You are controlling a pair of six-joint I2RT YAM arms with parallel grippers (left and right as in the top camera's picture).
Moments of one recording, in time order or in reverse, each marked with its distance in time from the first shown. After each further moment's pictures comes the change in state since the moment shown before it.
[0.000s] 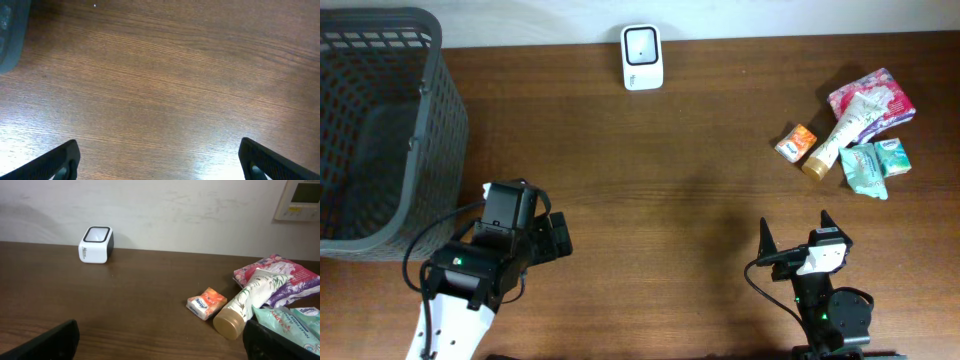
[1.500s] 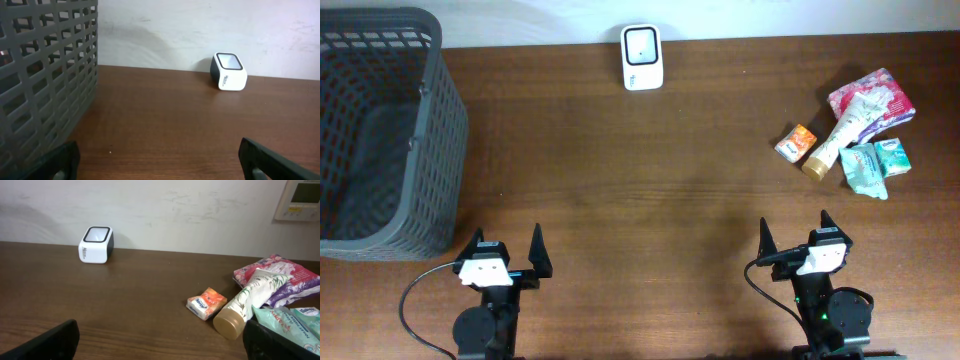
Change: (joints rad) left arm 0.261 -1.033 -0.935 0.950 0.115 0.375; right arm 0.000 0.000 0.000 0.000 0.000 0.001
